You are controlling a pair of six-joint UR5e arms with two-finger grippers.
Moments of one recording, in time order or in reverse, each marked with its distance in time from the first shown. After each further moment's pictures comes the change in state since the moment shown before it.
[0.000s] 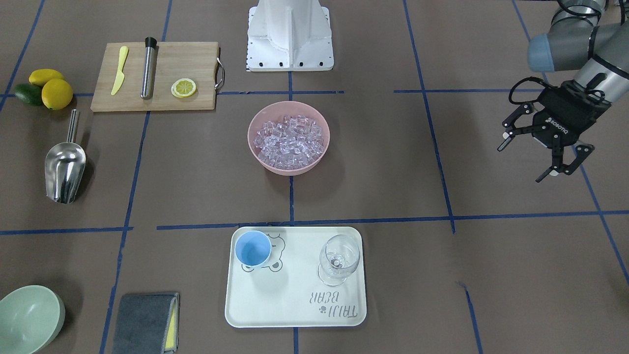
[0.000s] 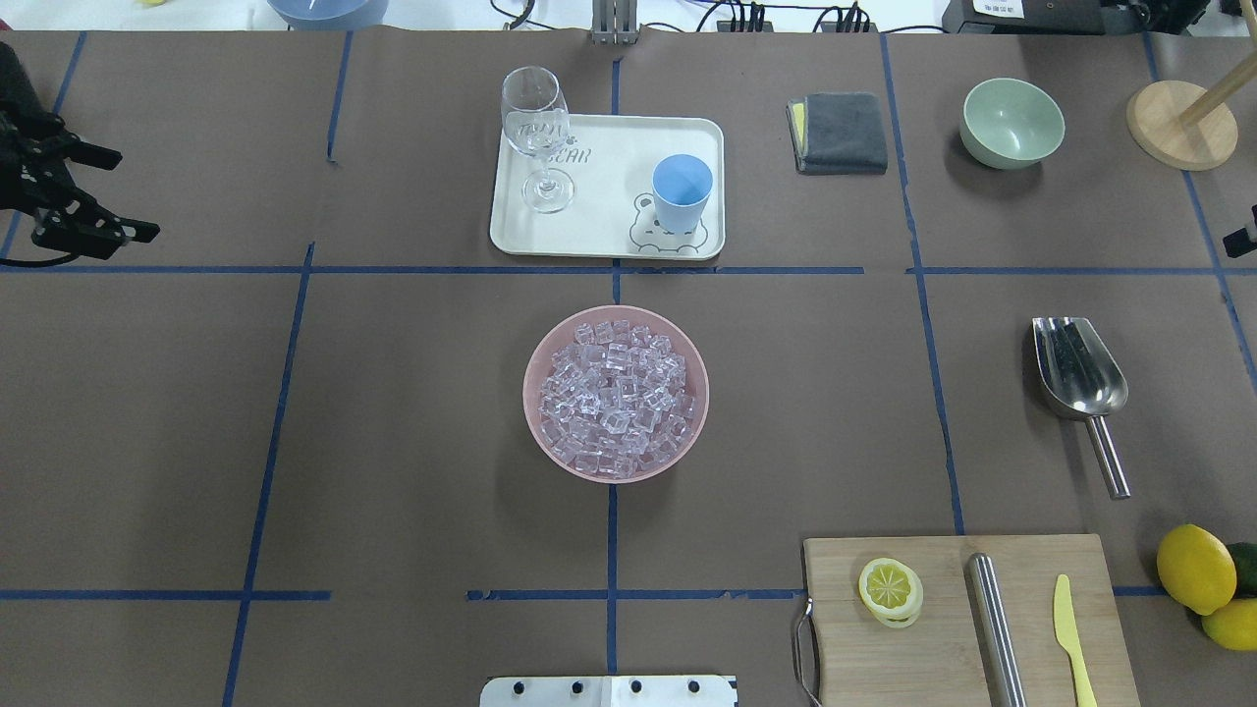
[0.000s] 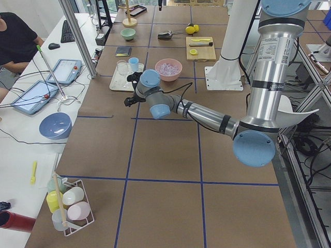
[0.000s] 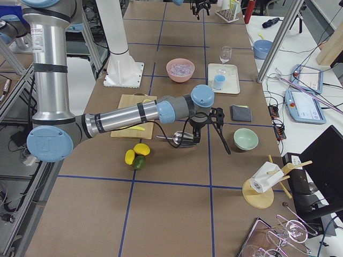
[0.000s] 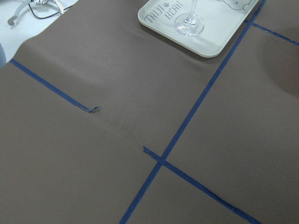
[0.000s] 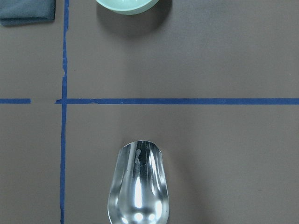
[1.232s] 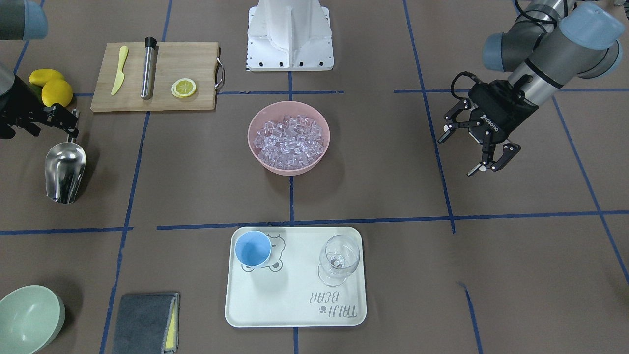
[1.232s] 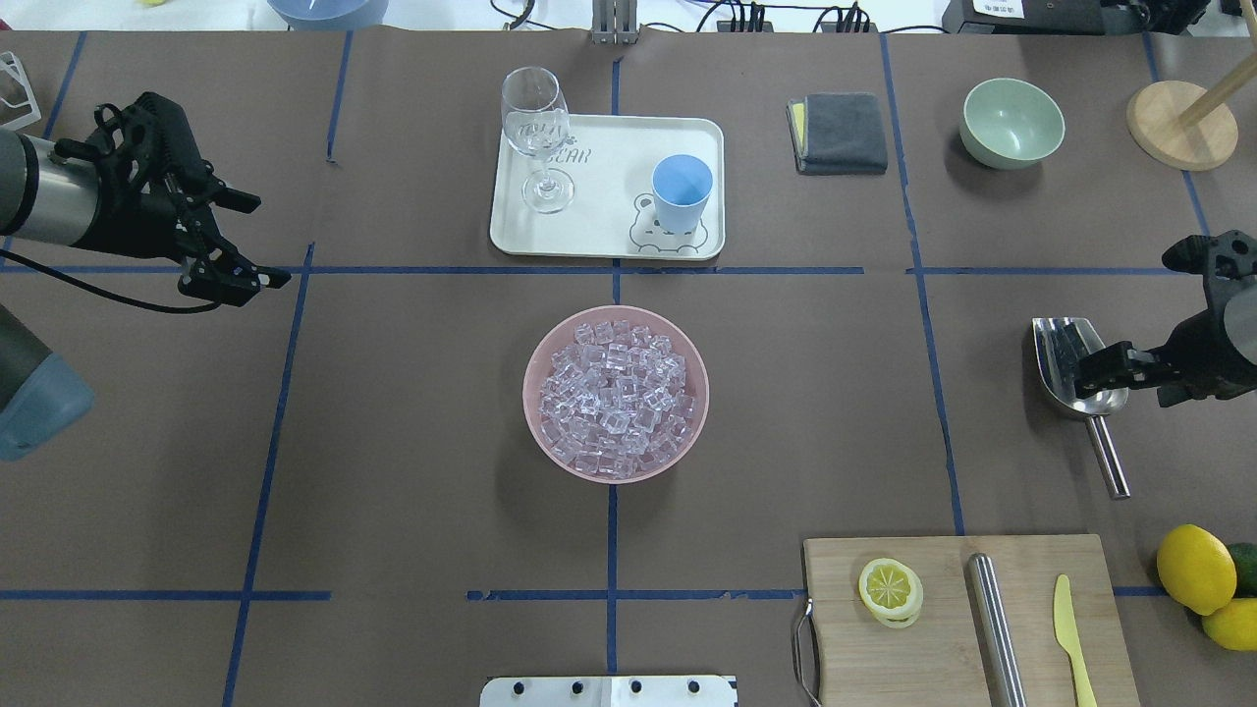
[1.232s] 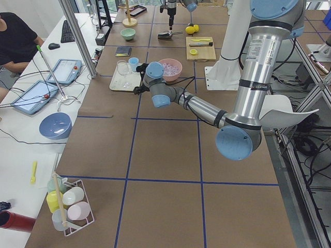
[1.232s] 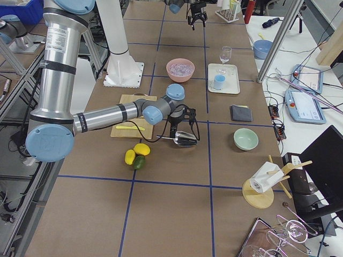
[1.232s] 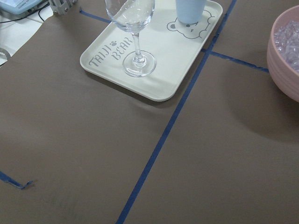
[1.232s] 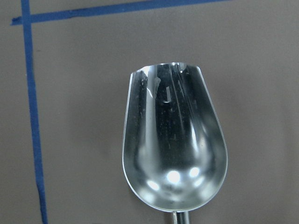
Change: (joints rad) left arm 0.142 -0.081 -0.007 -0.010 0.020 -0.057; right arm -0.422 -0.193 0.080 0.329 -0.281 0.534
